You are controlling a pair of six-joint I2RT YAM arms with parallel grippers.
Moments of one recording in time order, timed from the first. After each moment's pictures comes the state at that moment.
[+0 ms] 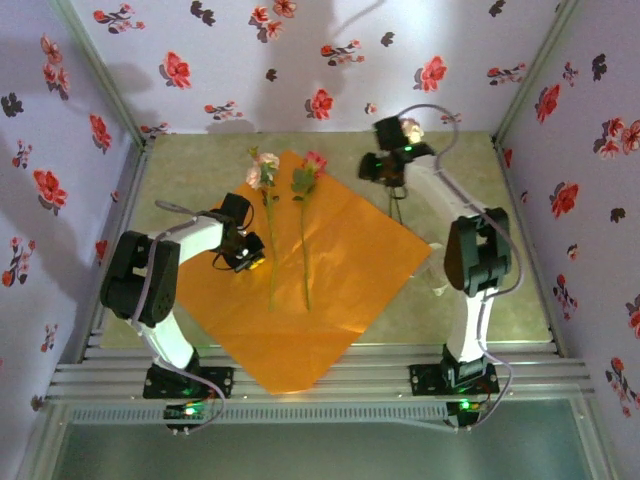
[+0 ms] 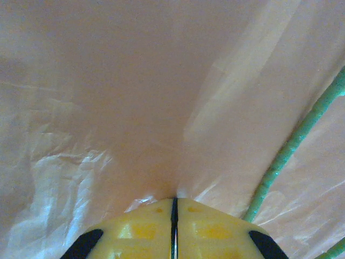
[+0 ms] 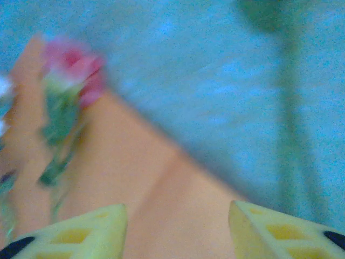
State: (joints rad) left arm -0.34 1.73 0.98 -0.57 0.24 -0.89; right arm 0.32 1.98 1.74 -0.72 0.01 0.48
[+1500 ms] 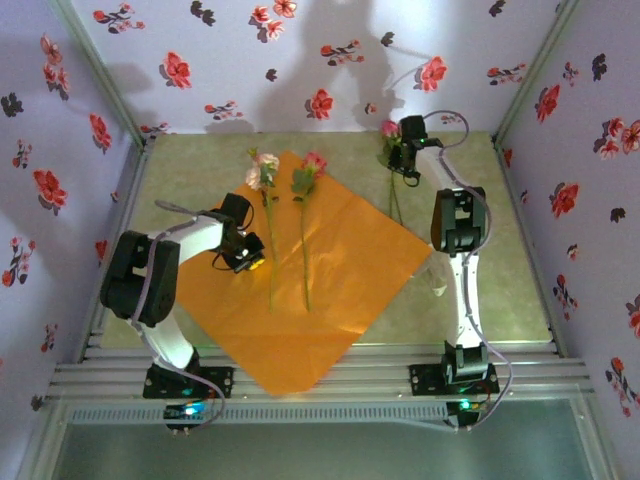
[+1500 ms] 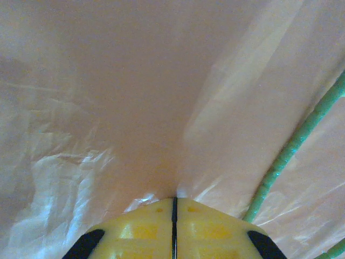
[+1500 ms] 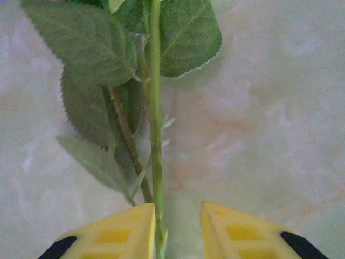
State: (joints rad) left arm -0.34 1.73 0.99 -0.59 0.24 -0.89; right arm 0.14 2.55 2.25 -0.68 -0.02 0.50
